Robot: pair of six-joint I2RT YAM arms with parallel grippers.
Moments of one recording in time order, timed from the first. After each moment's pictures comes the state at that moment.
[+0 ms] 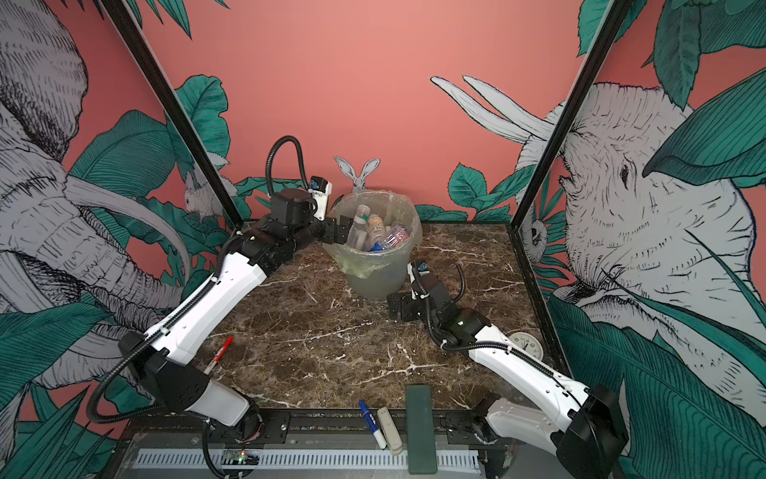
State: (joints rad) left arm -0.57 1.50 1.65 -0.54 -0.11 -0.11; right arm 0.73 1.10 0.85 -0.38 0.15 0.42
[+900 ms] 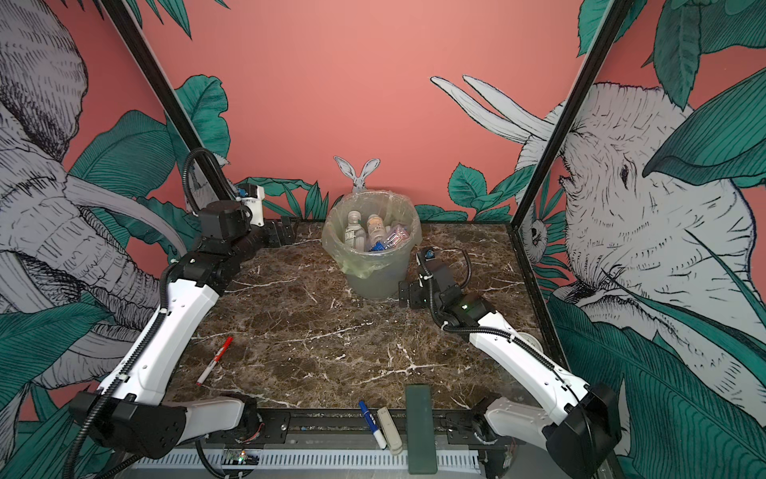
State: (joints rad) left arm -0.21 1.26 1.39 -0.49 0.08 -0.21; right arm 0.62 1.16 1.01 -0.54 0.21 0.32
